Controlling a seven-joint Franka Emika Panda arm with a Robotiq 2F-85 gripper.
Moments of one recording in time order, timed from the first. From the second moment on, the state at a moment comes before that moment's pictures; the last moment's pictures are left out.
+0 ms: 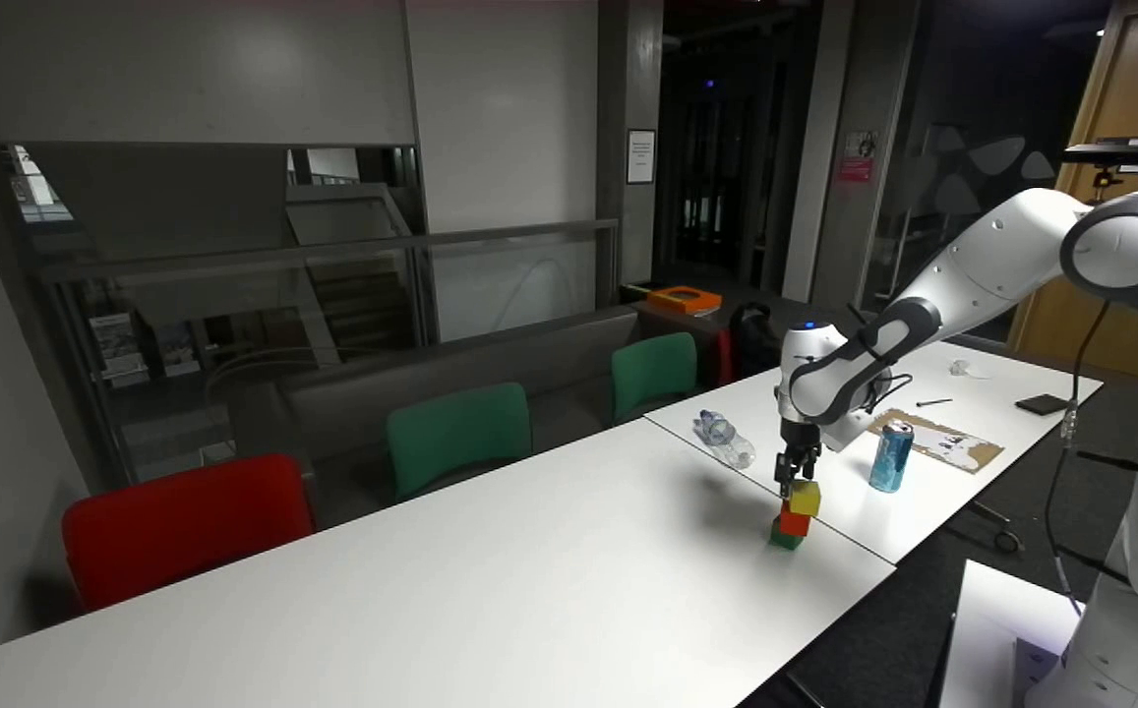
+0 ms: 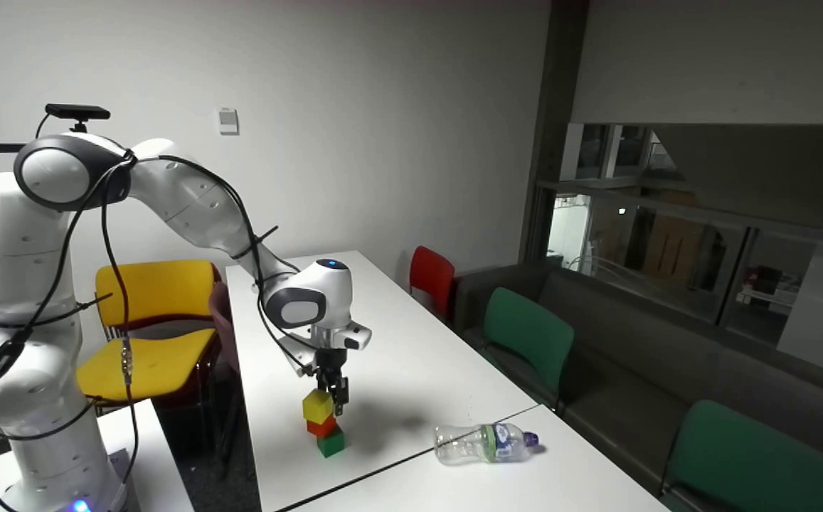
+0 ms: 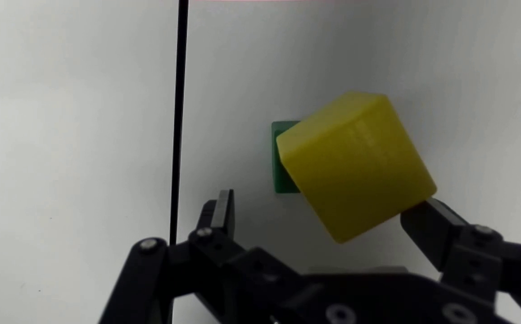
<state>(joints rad) -0.16 0.12 -0.16 -2.41 -0.04 2.48 -0.15</state>
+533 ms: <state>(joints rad) -0.16 0.13 -0.15 -2.41 -0.04 2.48 -0.15</state>
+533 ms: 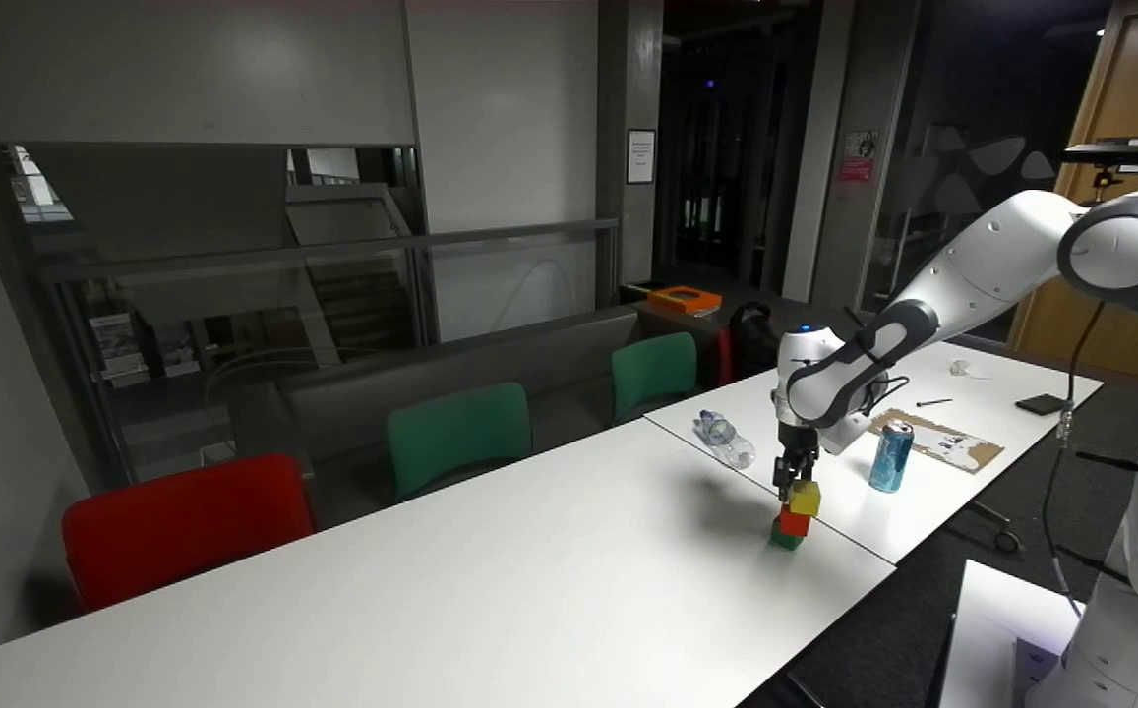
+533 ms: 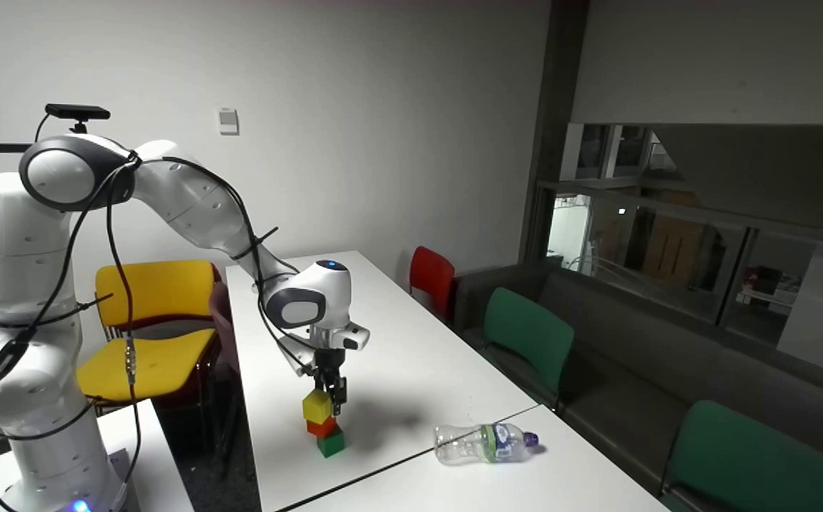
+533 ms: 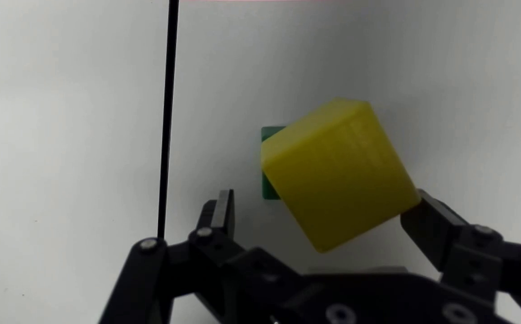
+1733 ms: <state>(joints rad) -0.14 0.13 -0.15 -2.38 -0.16 2.36 -0.15</state>
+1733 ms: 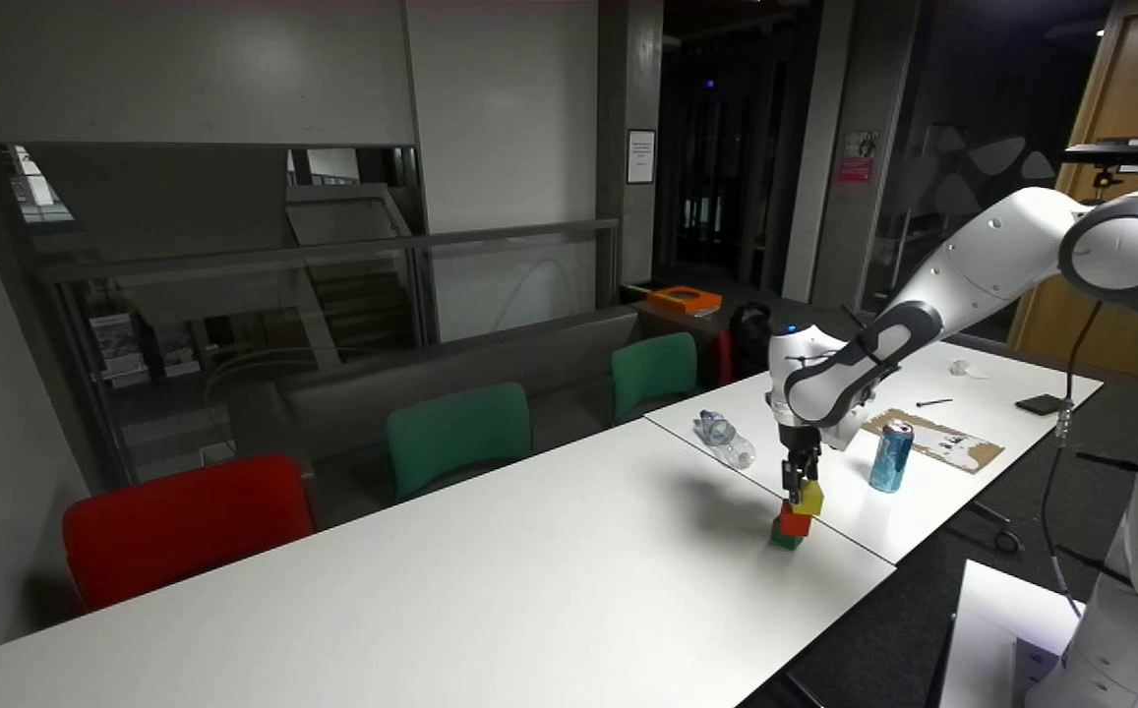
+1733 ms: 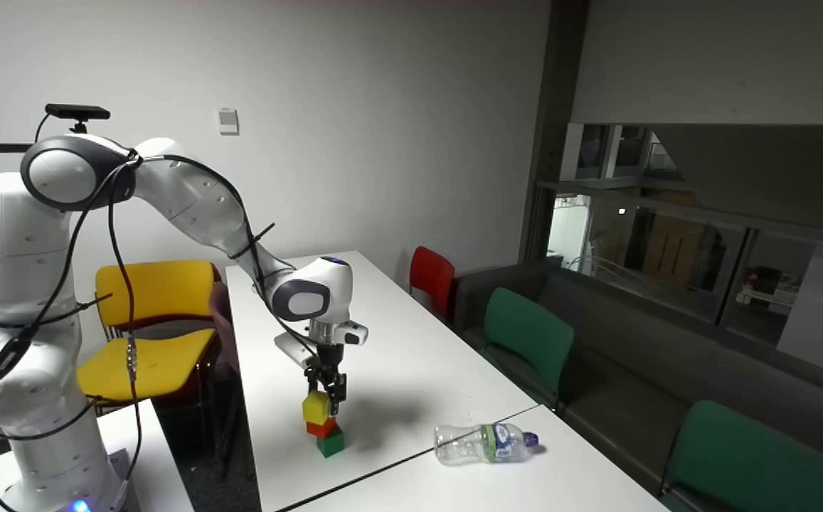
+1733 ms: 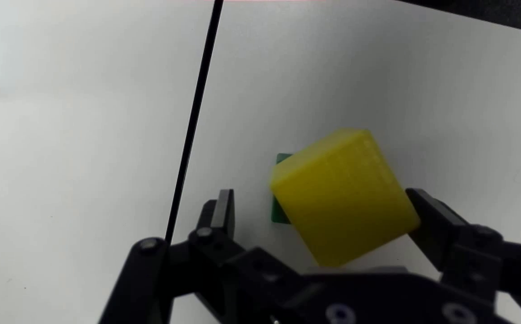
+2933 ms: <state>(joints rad) -0.16 0.12 -0.17 -2.37 -0.18 2.36 -0.17</state>
